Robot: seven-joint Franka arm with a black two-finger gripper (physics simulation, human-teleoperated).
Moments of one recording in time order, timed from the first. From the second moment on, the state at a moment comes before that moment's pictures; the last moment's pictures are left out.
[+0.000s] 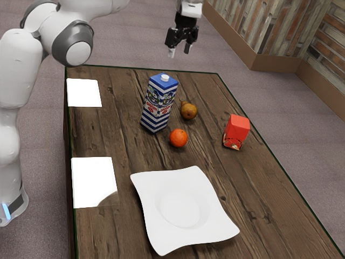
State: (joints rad) arm 0.18 0.31 0.31 -1.13 -0.19 1.39 1.45
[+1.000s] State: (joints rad) arm -0.28 0.06 0.31 -1.56 0.16 1.69 1.51
